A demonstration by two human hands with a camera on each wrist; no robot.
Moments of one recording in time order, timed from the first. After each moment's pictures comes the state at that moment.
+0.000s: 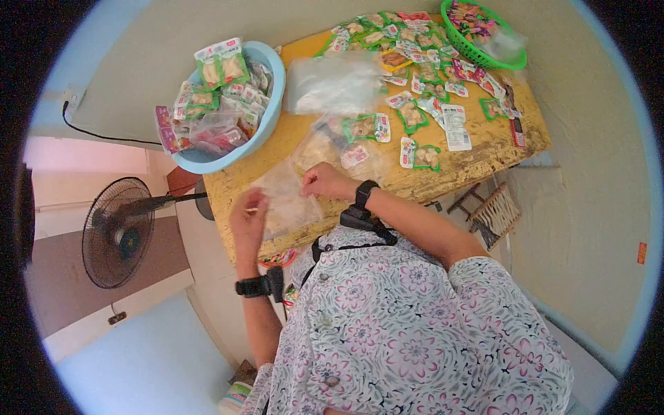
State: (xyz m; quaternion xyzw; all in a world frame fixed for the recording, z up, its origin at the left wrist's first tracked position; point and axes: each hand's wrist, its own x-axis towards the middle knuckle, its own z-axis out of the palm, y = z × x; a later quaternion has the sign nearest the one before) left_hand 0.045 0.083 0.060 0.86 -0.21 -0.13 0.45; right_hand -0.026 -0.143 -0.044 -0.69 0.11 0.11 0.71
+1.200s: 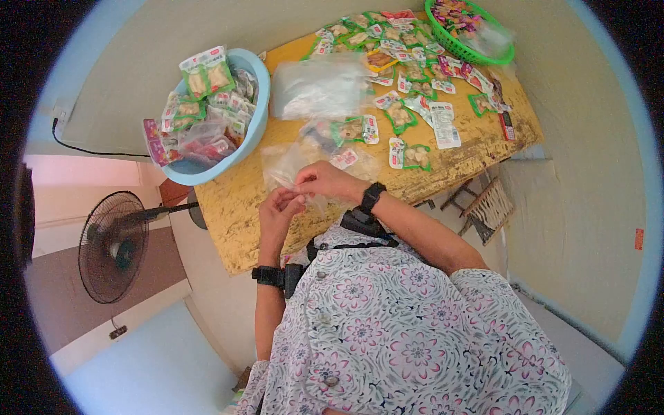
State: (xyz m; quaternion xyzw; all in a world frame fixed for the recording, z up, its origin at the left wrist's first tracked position) left_hand 0.016 0.017 0.034 0.68 -0.14 -0.36 0.62; right_hand -0.042 -0.167 0.000 -0.66 0.07 0.10 0.74
